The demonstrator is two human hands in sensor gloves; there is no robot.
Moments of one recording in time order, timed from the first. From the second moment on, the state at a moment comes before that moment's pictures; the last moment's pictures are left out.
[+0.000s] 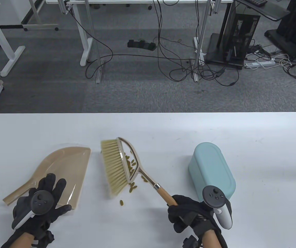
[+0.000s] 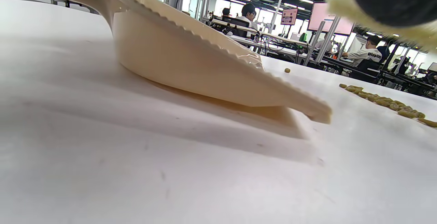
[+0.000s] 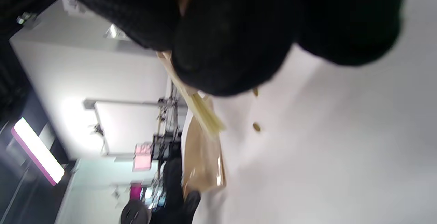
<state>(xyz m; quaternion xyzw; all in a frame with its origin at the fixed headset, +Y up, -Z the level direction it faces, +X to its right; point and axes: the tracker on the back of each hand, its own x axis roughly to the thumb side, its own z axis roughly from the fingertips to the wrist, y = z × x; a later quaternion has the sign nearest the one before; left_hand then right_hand) -0.387 -0.760 -0.273 -0.08 -0.02 0.11 0.99 0.137 -0.724 -0.242 0.10 0.25 0.76 0.59</state>
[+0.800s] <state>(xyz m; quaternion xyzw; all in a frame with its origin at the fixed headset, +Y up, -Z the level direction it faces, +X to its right) -0.384 -0.762 -0.273 -0.09 -0.03 0.10 0.99 0.144 -0.721 -0.246 0.01 0.15 0.82 0.55</state>
